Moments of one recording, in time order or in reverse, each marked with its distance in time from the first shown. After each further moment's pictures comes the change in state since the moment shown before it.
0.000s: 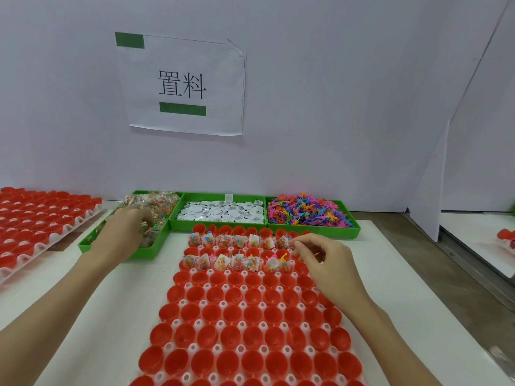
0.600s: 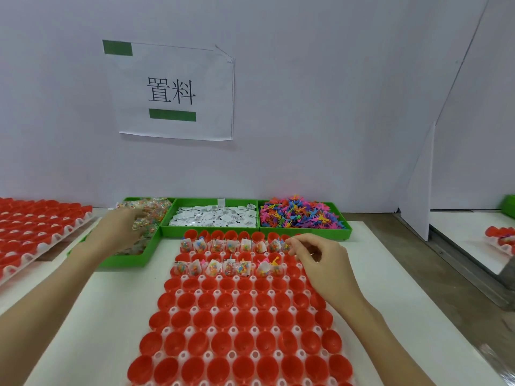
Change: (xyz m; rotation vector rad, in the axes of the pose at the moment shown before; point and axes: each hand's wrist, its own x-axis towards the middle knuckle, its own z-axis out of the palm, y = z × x) left_hand 0.025 -0.001 -0.002 0.053 -0.171 -0.094; right_hand 0.004 0.004 -0.004 0.028 0.047 0.011
